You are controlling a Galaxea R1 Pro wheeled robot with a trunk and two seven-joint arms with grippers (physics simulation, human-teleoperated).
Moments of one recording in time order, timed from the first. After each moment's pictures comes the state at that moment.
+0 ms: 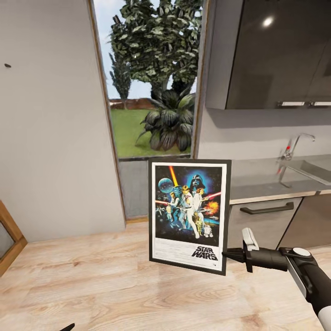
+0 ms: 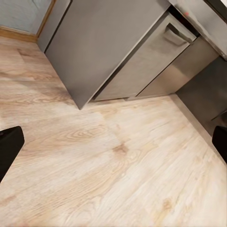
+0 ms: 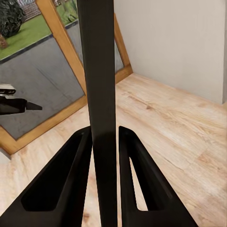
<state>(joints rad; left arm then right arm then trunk) -0.32 0.39 -0.04 -0.02 0.66 -0.46 -1.44 -0.52 -0.36 -0.09 -0.89 -0.08 0.17 1.48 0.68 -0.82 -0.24</state>
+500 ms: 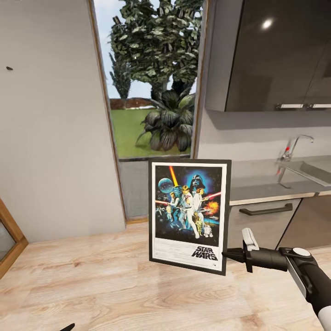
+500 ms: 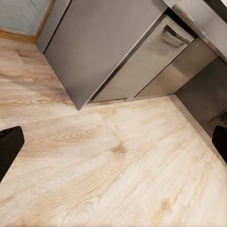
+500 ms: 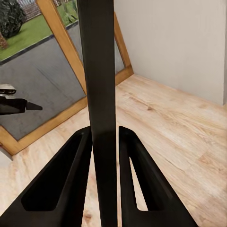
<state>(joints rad) -0.32 0.39 -0.04 -0.03 0.66 -0.46 -1.44 -0.52 -0.36 -0.09 -0.89 -0.08 0.17 1.48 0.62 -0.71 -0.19</state>
